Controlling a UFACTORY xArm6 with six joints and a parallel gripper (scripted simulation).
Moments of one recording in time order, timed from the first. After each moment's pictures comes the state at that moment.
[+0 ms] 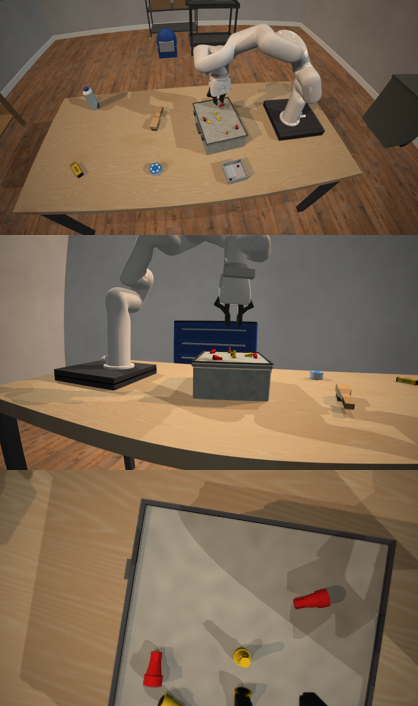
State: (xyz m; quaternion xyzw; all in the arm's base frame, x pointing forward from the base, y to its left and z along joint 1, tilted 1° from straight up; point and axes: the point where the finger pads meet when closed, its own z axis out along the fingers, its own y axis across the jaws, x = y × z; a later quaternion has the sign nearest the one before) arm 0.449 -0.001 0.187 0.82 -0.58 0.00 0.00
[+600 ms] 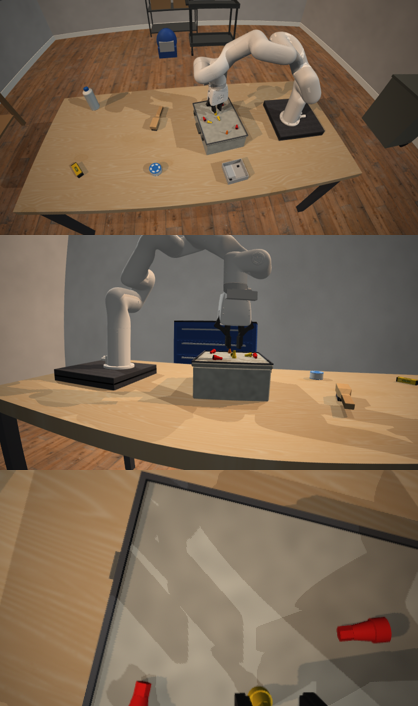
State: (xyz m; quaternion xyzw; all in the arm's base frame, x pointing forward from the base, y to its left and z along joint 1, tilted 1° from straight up) arm 0.454 -0.011 0.119 0.84 -0.54 0.00 0.00
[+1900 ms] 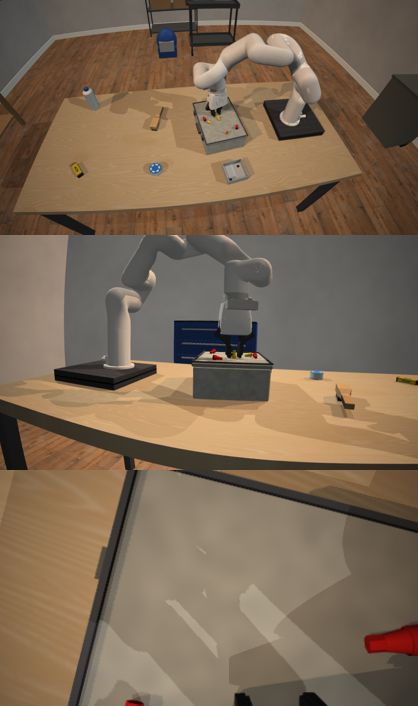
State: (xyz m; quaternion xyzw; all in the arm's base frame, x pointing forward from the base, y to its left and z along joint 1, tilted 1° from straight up) arm 0.457 -0.011 0.090 0.84 -0.54 0.00 0.00
